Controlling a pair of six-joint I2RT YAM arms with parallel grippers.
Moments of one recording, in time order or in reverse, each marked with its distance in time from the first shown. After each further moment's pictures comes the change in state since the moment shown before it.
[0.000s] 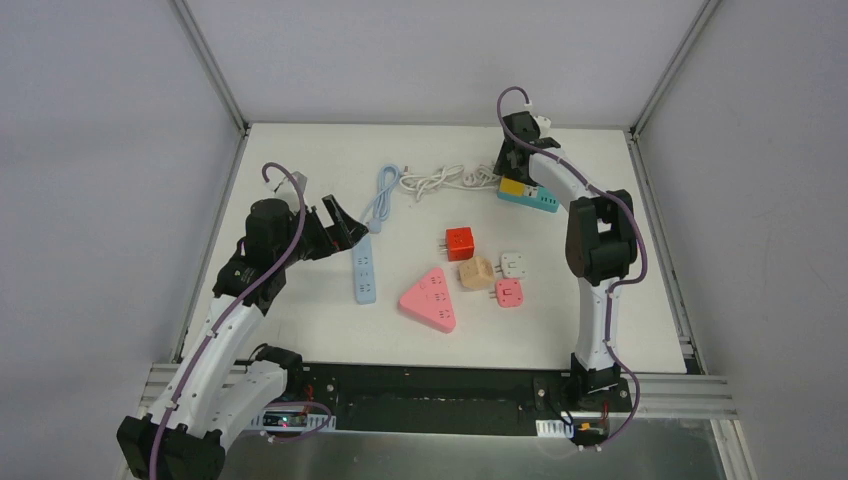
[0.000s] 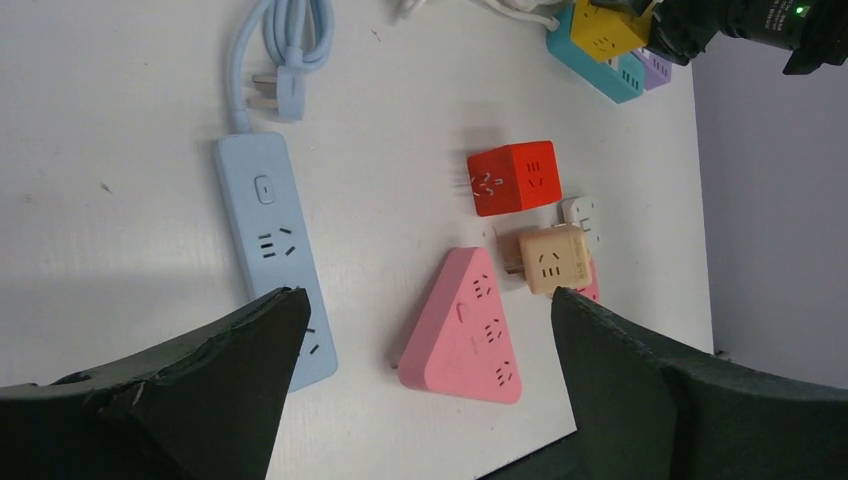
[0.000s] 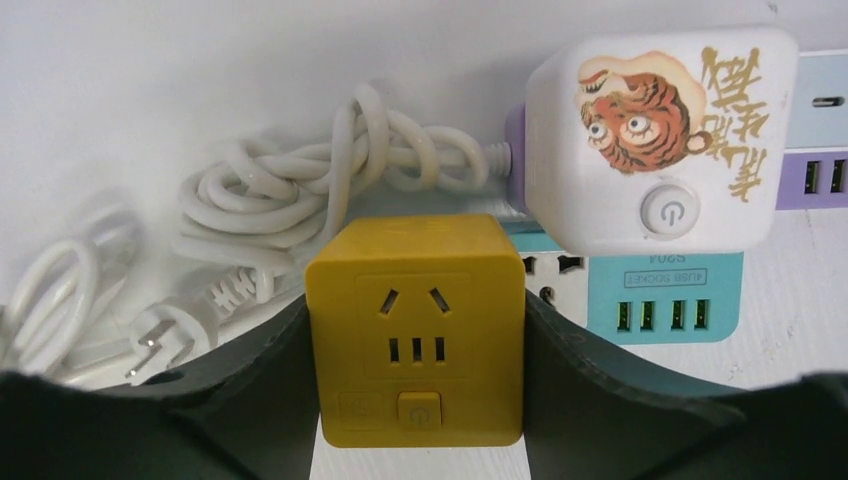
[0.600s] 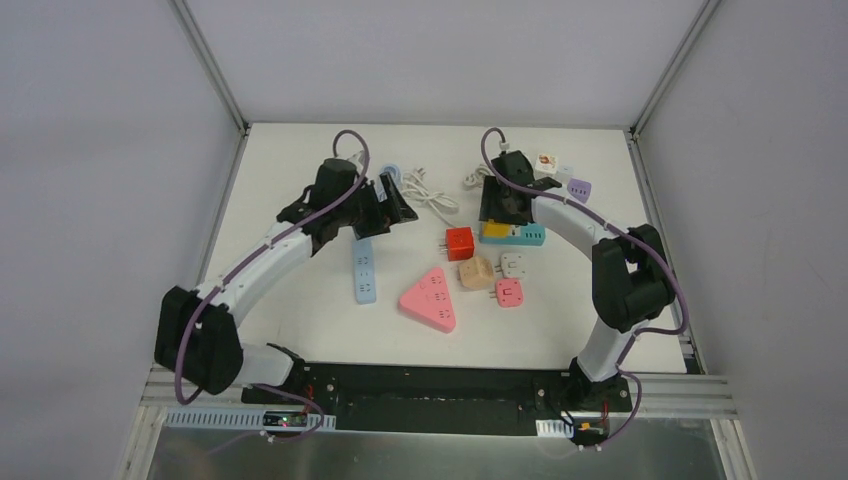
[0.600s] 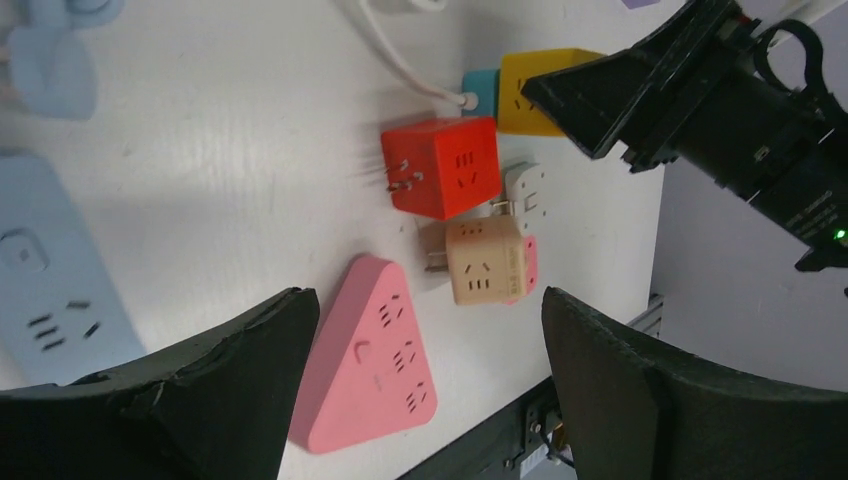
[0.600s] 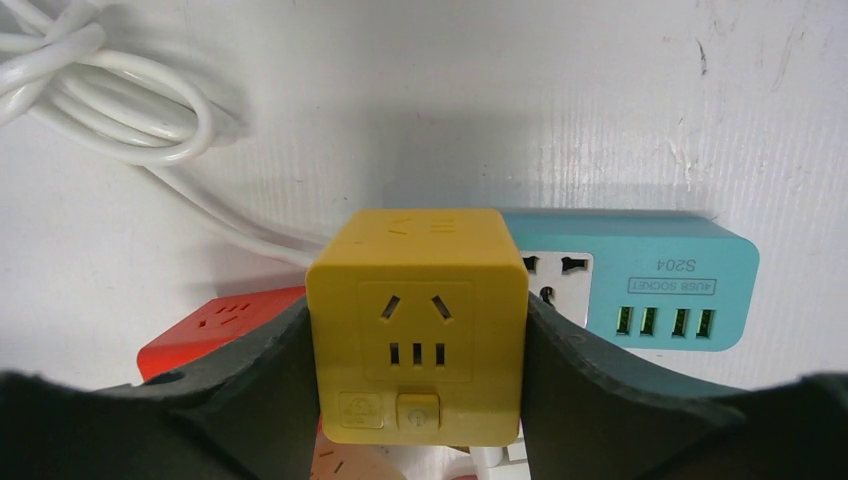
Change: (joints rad) left arm -0.174 0.497 0.211 0.091 0.077 -0.168; right arm 0.142 -0.390 -0.515 0.094 -0.202 -0.084
